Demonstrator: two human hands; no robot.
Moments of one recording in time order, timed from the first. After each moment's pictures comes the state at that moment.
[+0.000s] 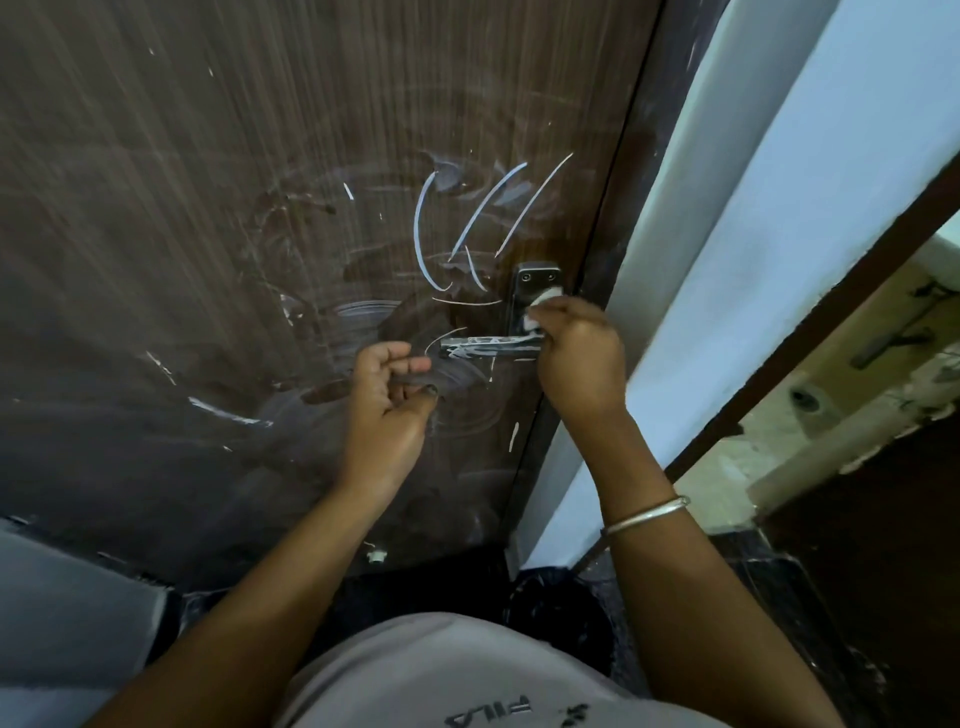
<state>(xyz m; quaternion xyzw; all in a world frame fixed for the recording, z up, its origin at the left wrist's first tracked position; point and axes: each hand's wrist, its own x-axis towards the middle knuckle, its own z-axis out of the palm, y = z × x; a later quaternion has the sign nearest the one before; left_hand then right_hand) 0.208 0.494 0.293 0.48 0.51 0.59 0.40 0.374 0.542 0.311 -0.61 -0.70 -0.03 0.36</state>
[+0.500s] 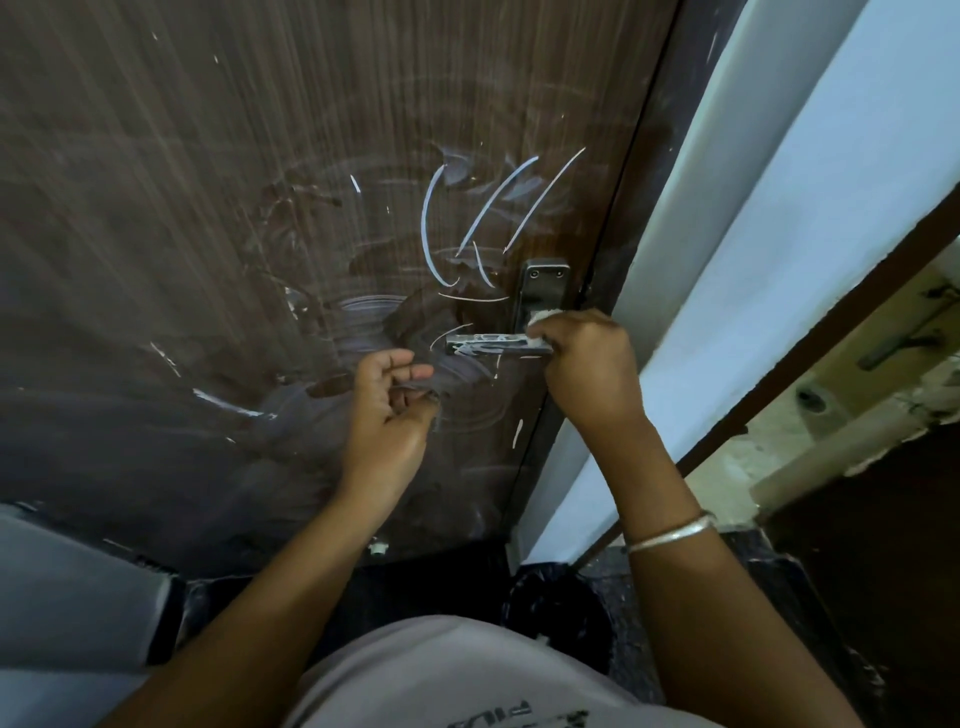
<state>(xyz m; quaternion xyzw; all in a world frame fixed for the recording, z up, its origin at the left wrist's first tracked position) 0.208 0.490 0.285 0.46 0.51 0.60 0.41 0.379 0.534 0.321 -0.59 -0.74 0.00 0.33</state>
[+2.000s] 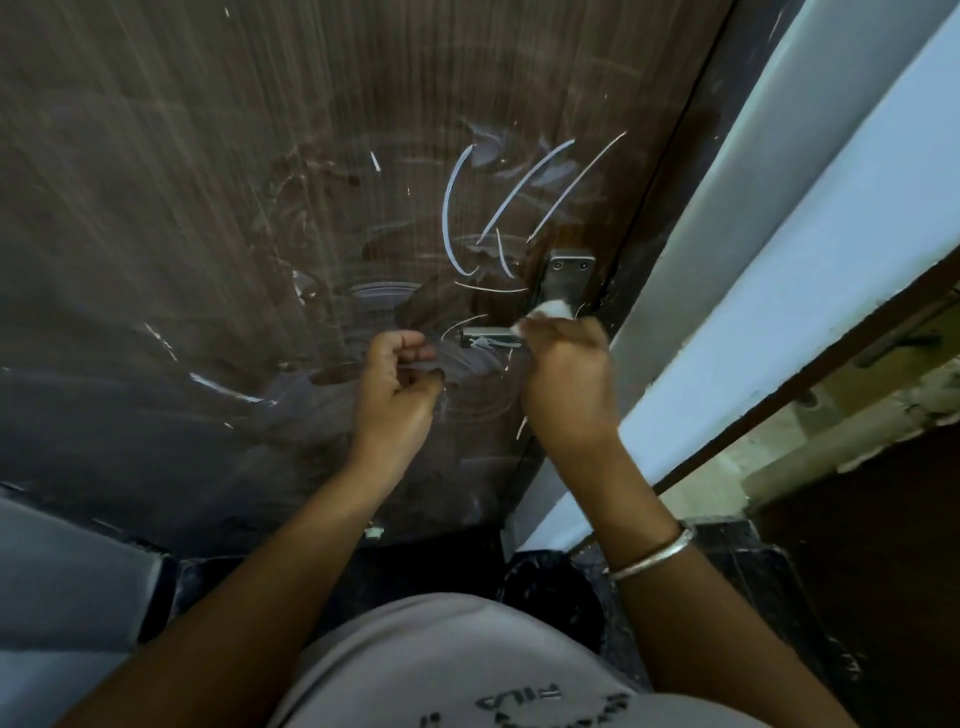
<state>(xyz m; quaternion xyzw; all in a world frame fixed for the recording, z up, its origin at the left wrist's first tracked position) 0.198 0.515 0.277 0.44 0.53 0.59 0.41 0.339 0.525 0.307 -0.61 -0.73 -0.13 0.29</state>
